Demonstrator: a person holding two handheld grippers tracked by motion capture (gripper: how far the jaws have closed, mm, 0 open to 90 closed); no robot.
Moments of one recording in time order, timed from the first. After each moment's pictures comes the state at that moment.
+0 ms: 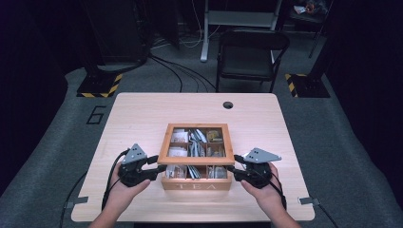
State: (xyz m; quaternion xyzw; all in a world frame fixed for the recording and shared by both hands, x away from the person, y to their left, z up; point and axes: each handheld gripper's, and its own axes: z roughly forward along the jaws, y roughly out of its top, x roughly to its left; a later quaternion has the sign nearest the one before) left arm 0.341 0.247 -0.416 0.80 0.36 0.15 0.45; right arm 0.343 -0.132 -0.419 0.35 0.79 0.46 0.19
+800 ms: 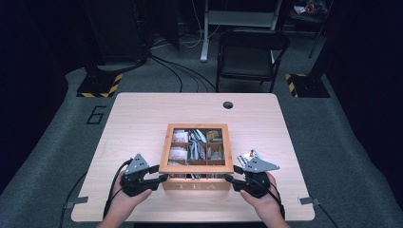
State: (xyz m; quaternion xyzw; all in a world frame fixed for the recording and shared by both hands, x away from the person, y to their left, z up) left arm 0.328 0.245 -0.442 0.81 0.36 0.14 0.44; right arm 0.329 -0.132 -0.447 0.36 0.80 0.46 0.15
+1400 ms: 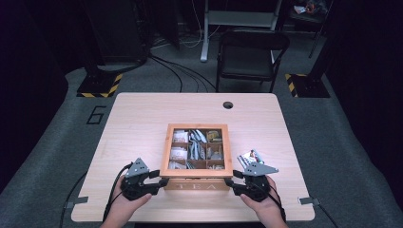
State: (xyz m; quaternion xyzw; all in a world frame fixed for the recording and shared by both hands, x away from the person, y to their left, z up) left arm 0.322 0.246 -0.450 0.82 0.37 0.12 0.43; right arm 0.323 -0.134 -0.456 0.36 0.80 0.45 0.13
